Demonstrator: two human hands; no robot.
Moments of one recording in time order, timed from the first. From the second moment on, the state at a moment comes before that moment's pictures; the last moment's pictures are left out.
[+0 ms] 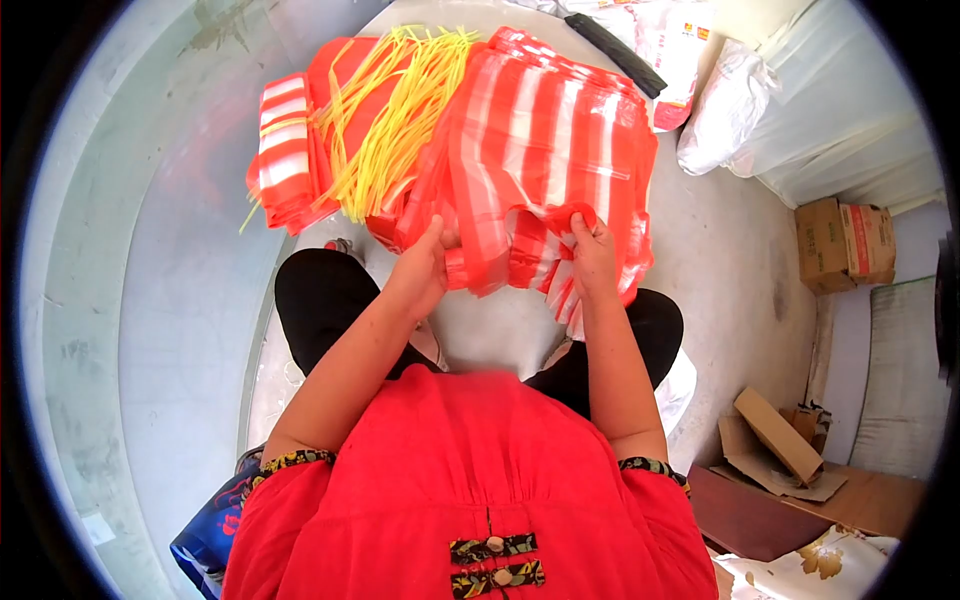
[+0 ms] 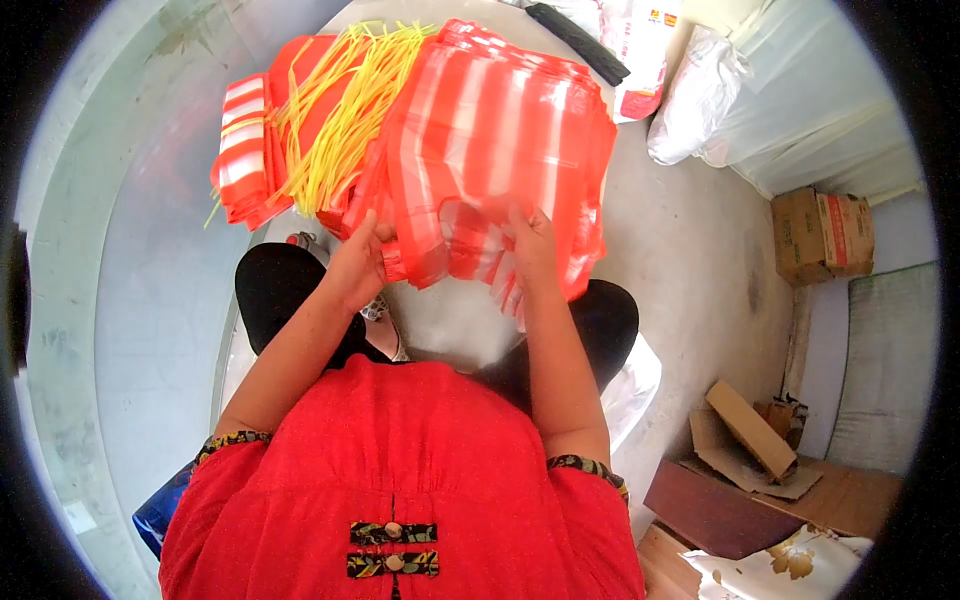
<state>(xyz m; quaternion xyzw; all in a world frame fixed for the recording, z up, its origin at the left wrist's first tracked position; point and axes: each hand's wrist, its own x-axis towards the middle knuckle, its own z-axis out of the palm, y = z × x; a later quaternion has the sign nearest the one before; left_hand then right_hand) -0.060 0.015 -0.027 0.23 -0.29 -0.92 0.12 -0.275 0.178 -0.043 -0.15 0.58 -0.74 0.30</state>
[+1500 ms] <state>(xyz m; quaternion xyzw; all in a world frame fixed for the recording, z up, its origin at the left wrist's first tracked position) -0.050 0.015 -0.019 0.32 -0.80 -0.47 0.16 -0.281 0.179 -0.053 -0.13 0.59 -0.73 0.31</state>
